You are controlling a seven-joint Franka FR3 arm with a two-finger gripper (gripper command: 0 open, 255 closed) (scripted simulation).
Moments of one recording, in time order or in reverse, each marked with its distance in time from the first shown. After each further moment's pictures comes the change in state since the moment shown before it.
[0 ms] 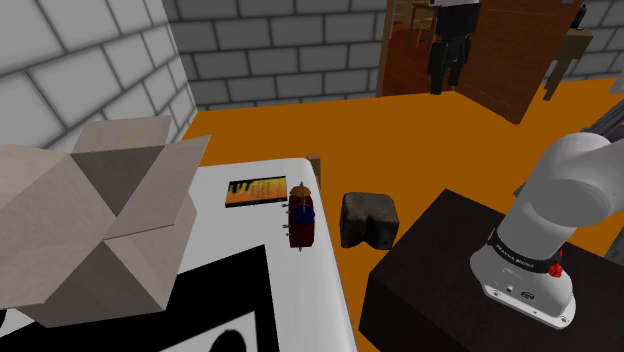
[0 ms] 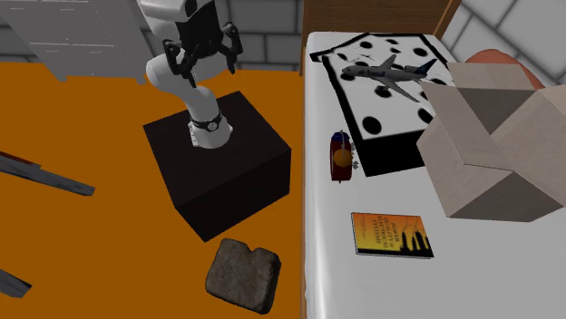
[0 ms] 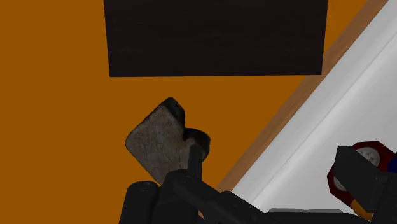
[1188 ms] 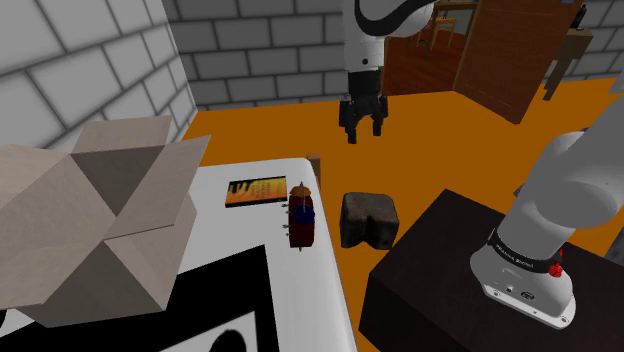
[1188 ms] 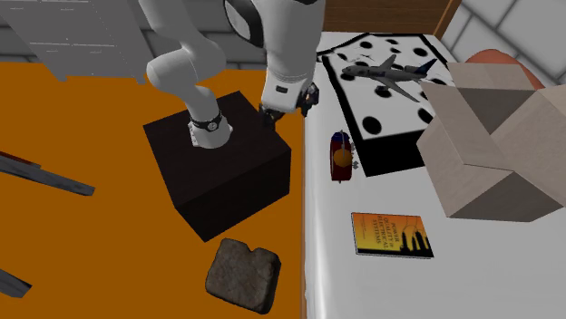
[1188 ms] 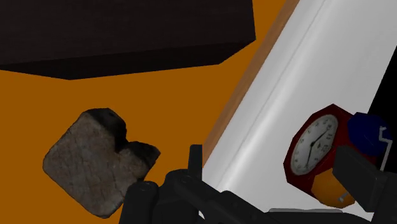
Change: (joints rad) arm 0.072 0.475 0.148 0.070 0.219 0.307 0.234
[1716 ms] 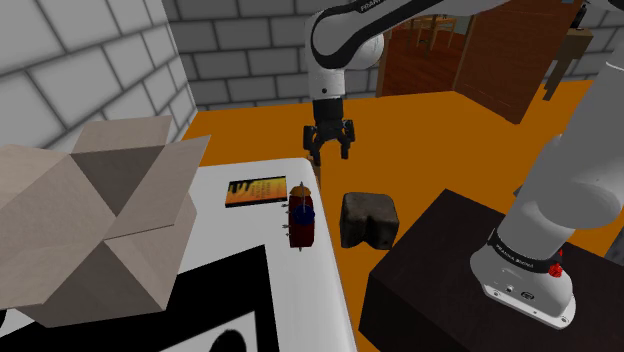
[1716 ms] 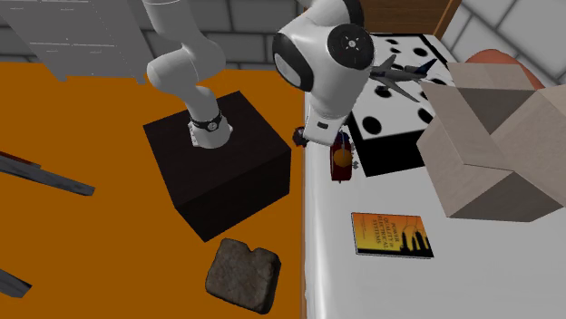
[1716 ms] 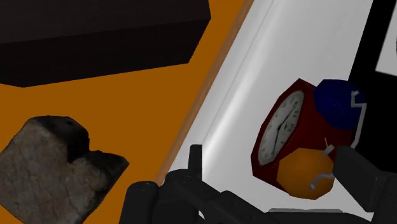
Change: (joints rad) arm 0.038 0.282 0.052 0.139 0.073 0.113 0.091
